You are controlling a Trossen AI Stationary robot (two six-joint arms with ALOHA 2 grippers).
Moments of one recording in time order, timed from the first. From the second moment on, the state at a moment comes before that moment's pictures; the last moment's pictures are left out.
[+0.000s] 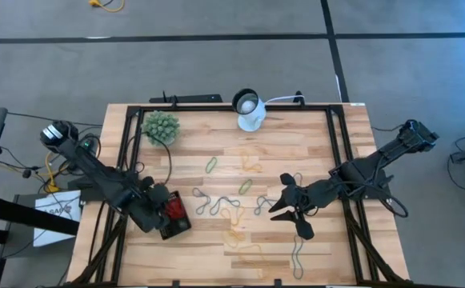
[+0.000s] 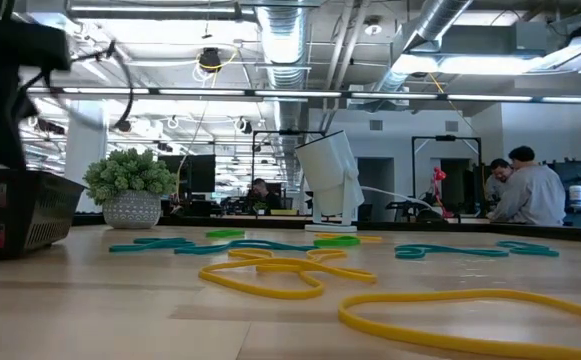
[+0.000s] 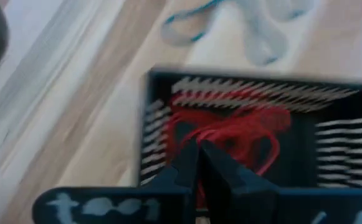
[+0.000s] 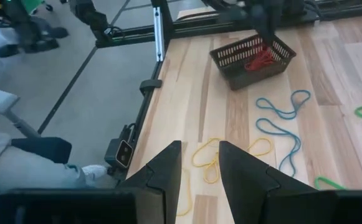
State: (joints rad) left arm -0.71 1.16 0.62 -0.78 -0.45 -1.18; right arm 0.52 1.22 1.04 -0.36 0.14 0.34
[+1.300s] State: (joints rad) left arm -0.71 1.16 0.77 -0.86 -0.58 -1.26; right arm 0.49 1.42 1.04 -0.44 0.11 0.31
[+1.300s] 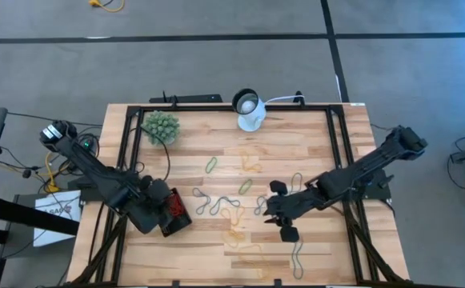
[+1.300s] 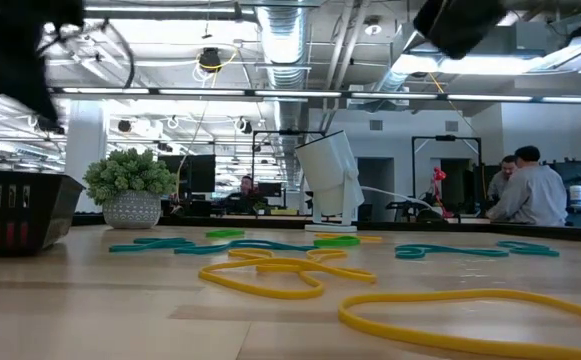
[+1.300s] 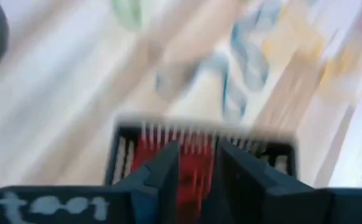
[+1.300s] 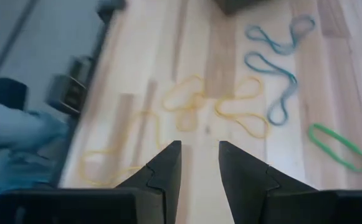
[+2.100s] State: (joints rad) left arm -0.65 1.16 0.87 -0.68 -0.80 -1.04; right arm 0.38 0.97 0.84 -0.85 0.30 0.57
